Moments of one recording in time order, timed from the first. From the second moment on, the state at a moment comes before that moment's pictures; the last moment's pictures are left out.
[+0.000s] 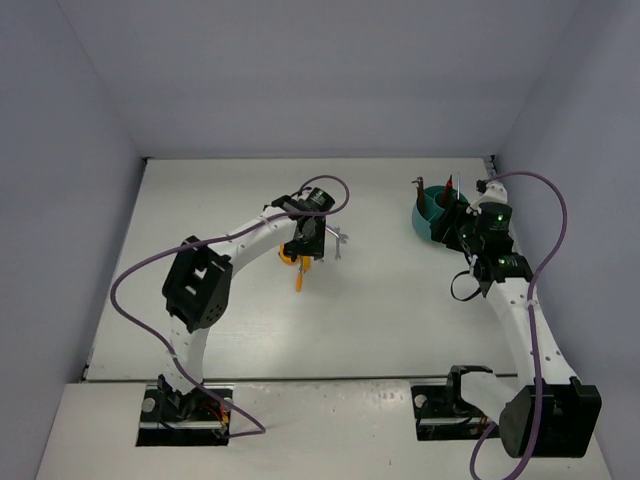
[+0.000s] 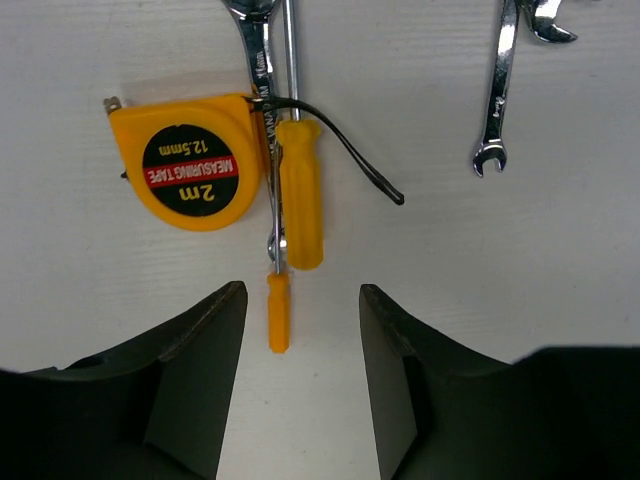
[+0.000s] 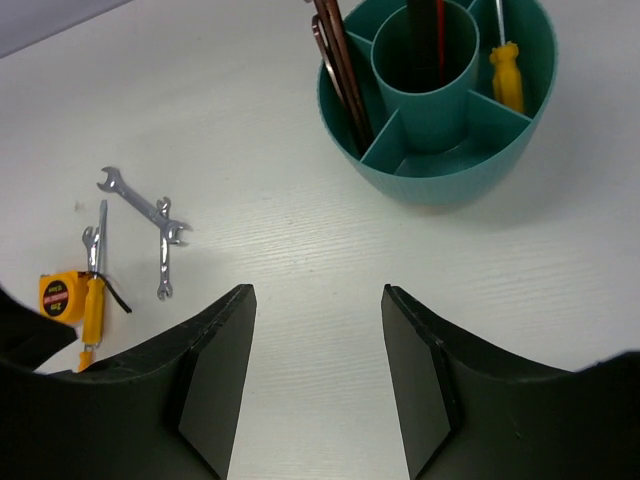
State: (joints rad) left arm -0.68 2.02 1.67 -0.86 -0.18 -0.59; right arm -0.01 1.05 0.82 -0.28 -0.10 0.34
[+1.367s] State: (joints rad) left arm -0.68 2.20 1.76 -0.86 -0.17 -0.62; right arm 0.04 1.02 0.77 -0.33 -0.16 0.31
